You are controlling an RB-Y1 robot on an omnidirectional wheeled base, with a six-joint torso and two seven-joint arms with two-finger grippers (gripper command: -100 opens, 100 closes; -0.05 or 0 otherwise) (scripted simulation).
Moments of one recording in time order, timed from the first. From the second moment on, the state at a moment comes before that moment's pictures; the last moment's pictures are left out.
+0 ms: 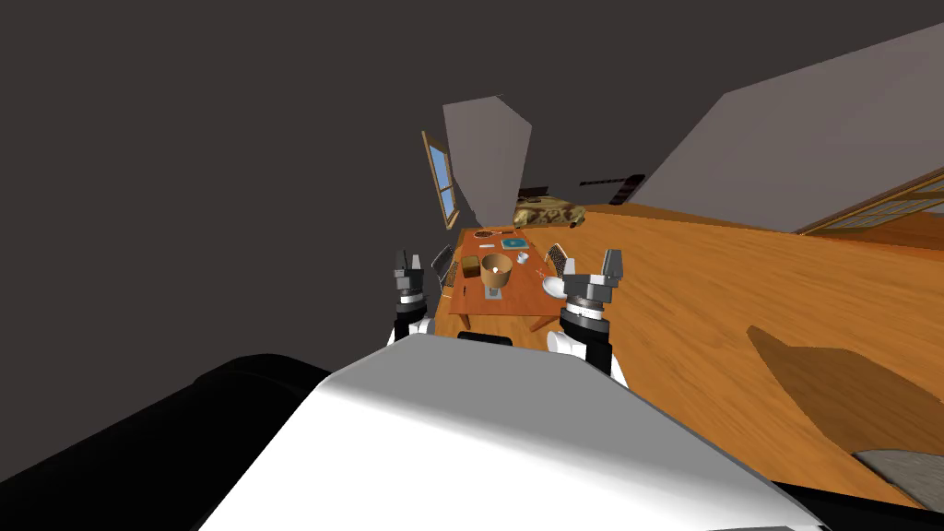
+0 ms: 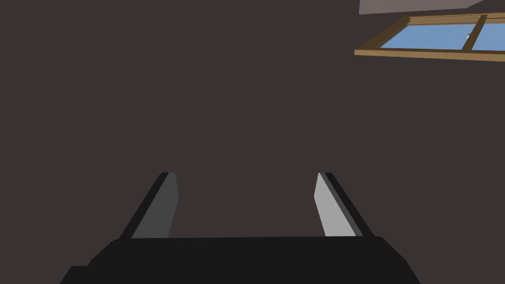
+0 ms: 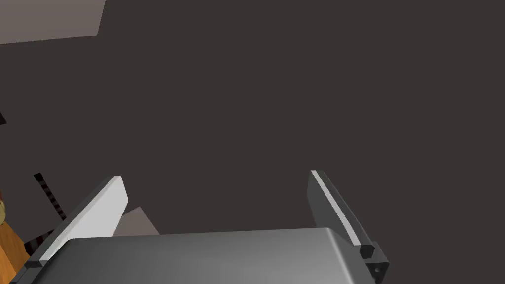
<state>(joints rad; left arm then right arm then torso) 0.55 -0.03 -0.04 -2.24 0.01 -0.61 -0.14 0.52 0.02 -0.01 -2.23 0.02 -0.55 -0.12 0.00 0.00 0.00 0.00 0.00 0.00</state>
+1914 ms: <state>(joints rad) 0.54 0.28 0.19 -2.02 0.16 -0.10 -0.30 0.52 0.02 -0.01 -2.23 0.02 -0.55 -0.12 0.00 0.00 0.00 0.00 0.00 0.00</state>
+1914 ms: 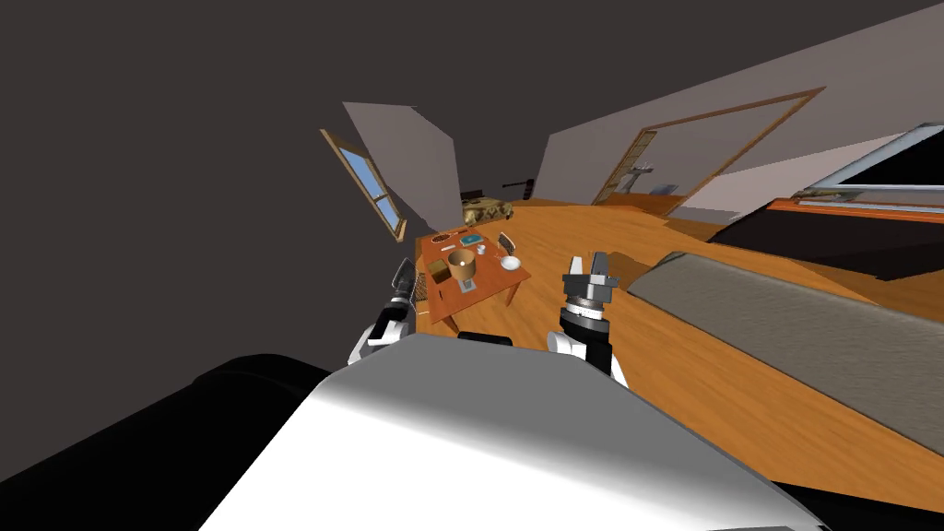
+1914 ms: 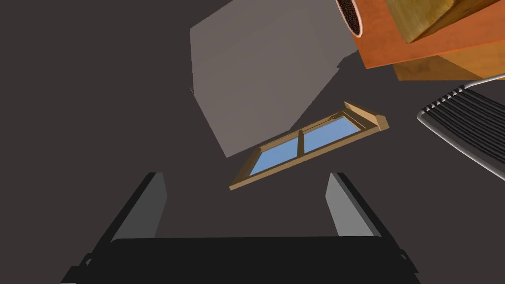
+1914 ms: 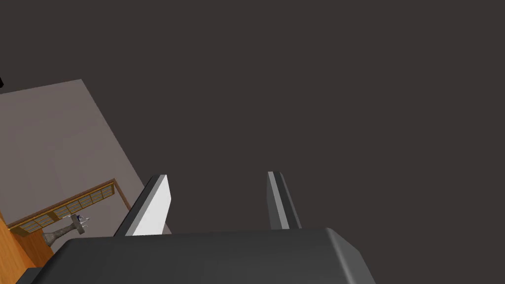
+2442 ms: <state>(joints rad) 0.53 0.30 0.26 -1.93 0.20 0.06 -0.36 0.52 0.02 -0.01 -2.23 0.02 -0.55 -0.12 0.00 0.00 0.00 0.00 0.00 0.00</state>
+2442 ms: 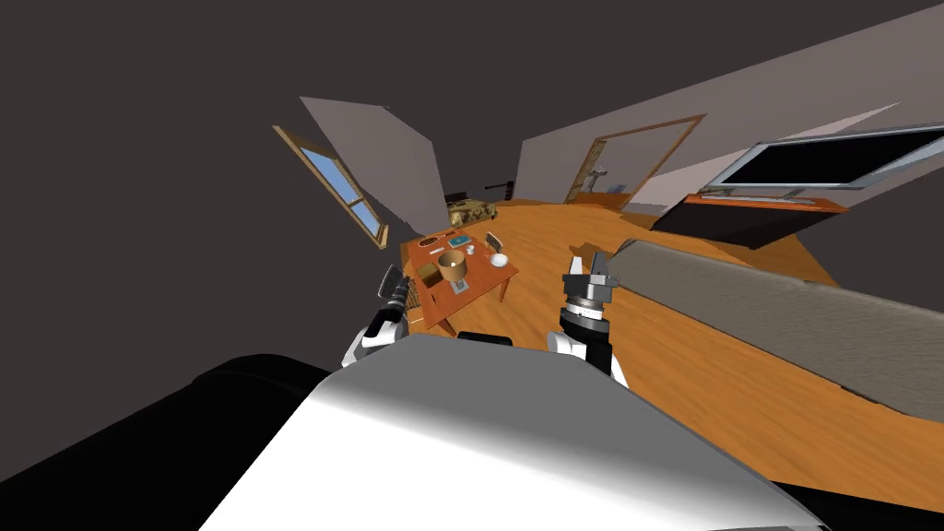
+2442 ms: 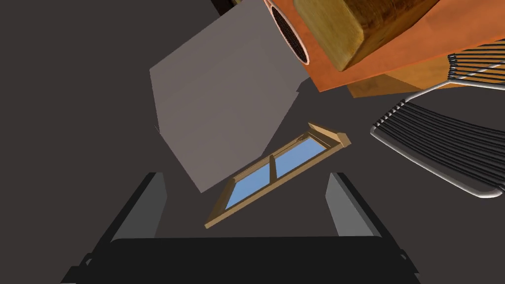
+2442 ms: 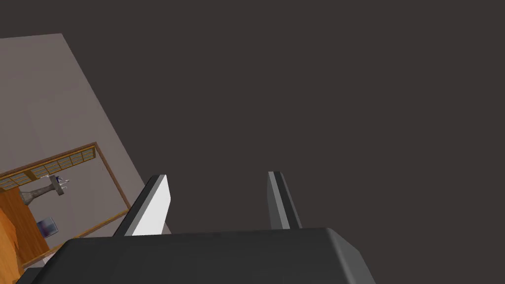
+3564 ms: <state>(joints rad) 0.53 0.31 0.41 -1.79 0.30 0.41 -0.46 0.52 0.02 -0.01 -2.23 0.02 -0.55 -0.12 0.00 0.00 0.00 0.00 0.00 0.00</state>
